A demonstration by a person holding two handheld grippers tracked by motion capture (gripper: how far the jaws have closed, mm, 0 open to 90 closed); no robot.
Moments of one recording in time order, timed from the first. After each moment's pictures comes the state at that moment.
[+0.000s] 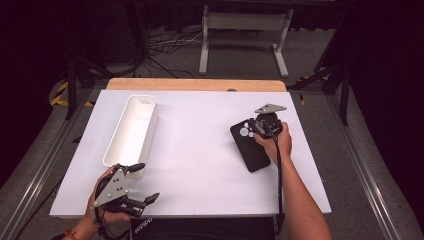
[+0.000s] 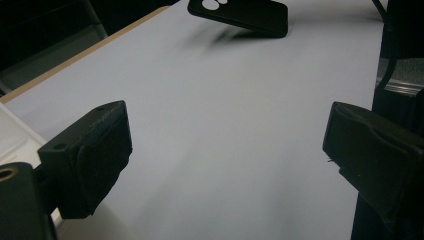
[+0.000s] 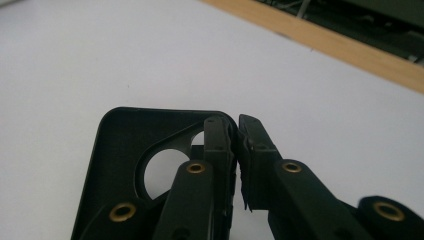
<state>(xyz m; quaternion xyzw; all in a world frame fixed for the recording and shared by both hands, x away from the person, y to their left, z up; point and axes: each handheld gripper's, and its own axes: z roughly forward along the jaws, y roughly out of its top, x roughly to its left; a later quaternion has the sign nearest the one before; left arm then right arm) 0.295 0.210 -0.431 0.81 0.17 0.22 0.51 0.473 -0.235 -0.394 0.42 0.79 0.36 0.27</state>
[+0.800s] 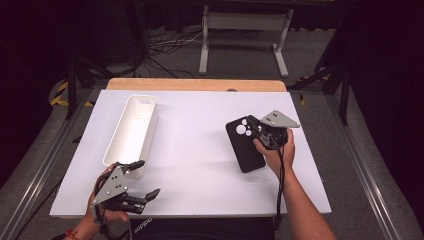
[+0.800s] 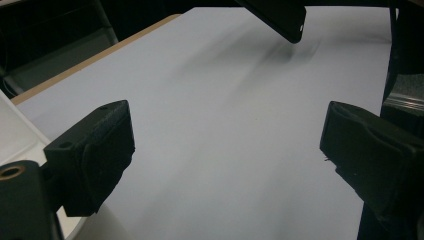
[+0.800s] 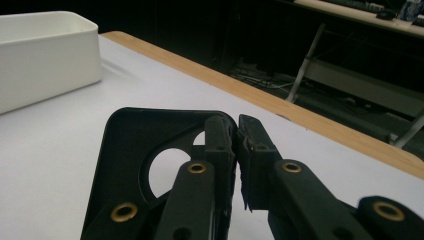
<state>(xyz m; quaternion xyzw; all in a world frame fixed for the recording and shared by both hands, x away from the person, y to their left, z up) 0.295 0.206 -0.424 0.80 0.18 0.22 0.52 0.411 -0.222 -0.362 0.35 0.74 0.46 0.34</state>
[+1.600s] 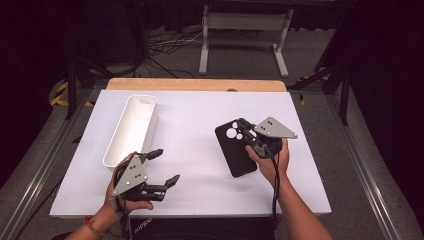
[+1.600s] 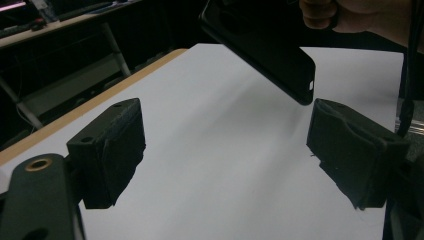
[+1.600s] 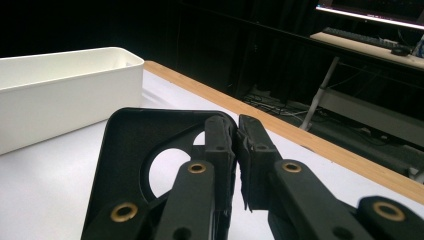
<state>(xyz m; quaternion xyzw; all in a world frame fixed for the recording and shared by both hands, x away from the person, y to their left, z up) 0.306 0.147 -0.384 0.78 0.18 0.25 0.55 0.381 -0.197 -0.350 0.31 0.73 0.50 0.35</state>
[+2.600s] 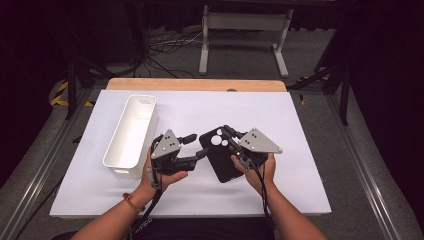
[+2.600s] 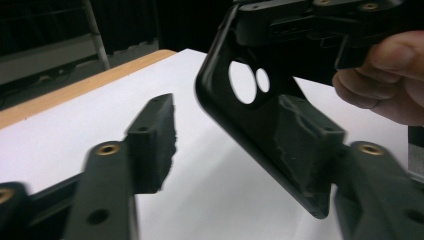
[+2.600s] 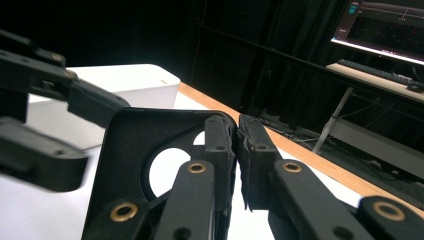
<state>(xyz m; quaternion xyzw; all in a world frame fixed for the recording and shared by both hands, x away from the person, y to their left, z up) 0.364 0.088 -0.381 0.77 0.25 0.16 0.57 0.357 -0.161 -0.357 0.26 0.72 0.53 0.36</state>
